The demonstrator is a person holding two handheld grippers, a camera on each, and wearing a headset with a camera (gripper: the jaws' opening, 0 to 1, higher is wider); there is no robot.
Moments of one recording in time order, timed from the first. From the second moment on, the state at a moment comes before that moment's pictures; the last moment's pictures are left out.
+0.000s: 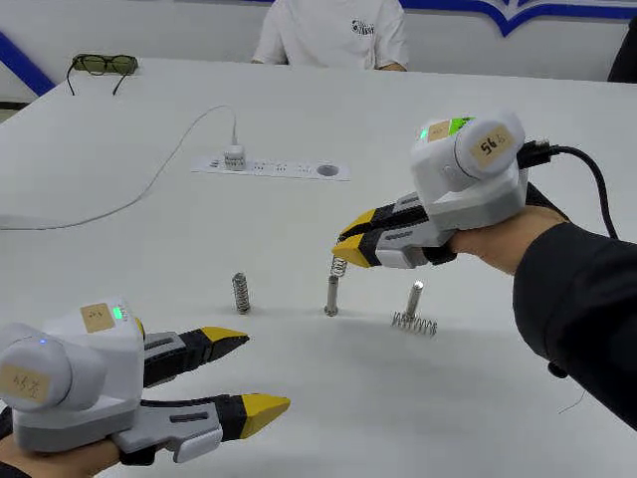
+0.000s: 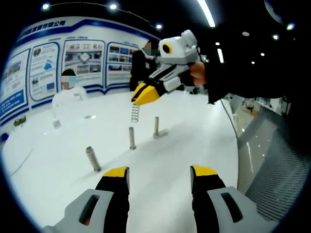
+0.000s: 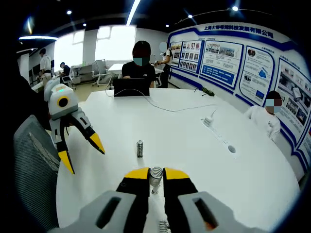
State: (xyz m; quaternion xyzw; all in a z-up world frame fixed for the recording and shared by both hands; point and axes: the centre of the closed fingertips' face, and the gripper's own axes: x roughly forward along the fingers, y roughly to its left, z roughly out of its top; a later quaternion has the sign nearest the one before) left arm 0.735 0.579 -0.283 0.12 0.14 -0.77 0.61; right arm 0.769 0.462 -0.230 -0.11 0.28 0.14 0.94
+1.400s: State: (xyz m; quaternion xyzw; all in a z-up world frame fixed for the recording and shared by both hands) left arm 0.752 0.582 -0.278 0.09 0.15 -0.75 0.64; right arm 0.779 0.458 -0.252 -0.10 0.30 0.14 0.94
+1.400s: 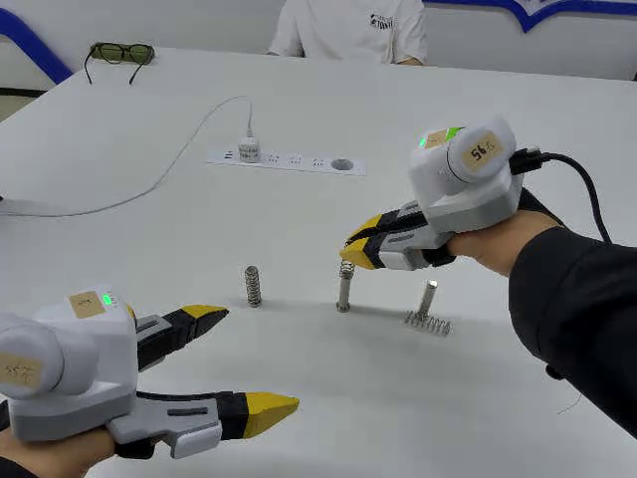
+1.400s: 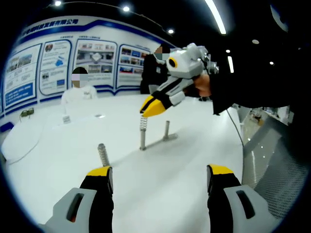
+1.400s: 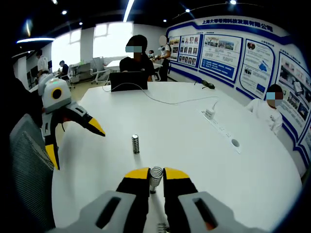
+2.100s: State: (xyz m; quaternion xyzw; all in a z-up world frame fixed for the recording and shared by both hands) left arm 0.758 0.585 -0.276 0.09 0.15 -0.74 0.65; right arm 0.780 0.457 -0.273 -0.10 0.32 0.14 0.93
